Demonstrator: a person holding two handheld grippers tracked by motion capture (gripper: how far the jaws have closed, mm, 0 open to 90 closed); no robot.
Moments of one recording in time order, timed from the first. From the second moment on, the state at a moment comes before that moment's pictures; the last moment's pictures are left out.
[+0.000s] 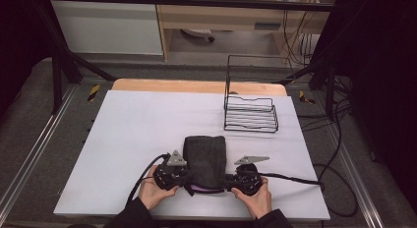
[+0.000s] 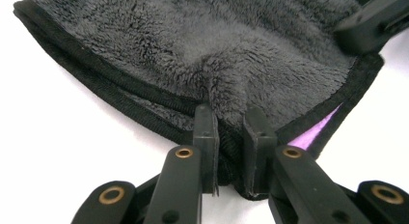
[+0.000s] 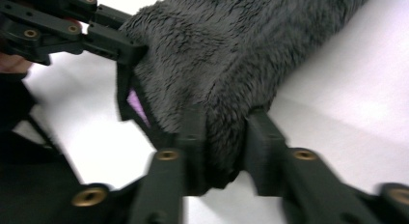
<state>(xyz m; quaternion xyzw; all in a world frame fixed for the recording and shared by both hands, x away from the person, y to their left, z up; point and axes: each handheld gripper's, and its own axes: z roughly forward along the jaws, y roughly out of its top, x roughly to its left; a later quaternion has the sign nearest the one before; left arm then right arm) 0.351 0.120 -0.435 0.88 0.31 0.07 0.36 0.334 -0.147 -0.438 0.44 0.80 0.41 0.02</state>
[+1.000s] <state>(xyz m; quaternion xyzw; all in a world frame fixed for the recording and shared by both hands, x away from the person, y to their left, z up) 0.345 0.138 -0.434 0.87 0.32 0.07 0.36 0.339 -0.147 -0.449 0.40 0.82 0.41 0.03</state>
